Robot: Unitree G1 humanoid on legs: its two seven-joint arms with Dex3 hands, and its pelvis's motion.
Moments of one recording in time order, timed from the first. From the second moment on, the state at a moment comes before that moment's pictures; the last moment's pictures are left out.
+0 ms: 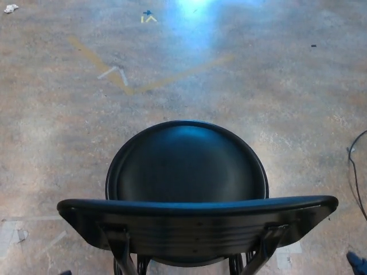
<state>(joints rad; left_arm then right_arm) -0.06 0.13 0.36 1.00 -0.08 -0.22 -0.06 -0.05 -0.30 -0.05 0.95 -0.20 -0.34 -0.07</state>
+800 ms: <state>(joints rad) -0.17 0.09 0.54 1.12 -0.20 -0.45 -0.11 -0.22 -0.41 0.11 0.78 -0.34 -0.61 -0.16</state>
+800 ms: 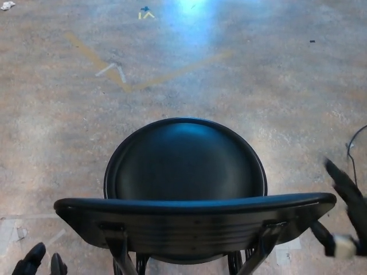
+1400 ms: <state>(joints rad) -0.21 0.10 0.56 1.17 -0.26 -0.51 -0.12 -0.29 -0.46 0.41 0.52 -0.55 -0.61 -0.11</state>
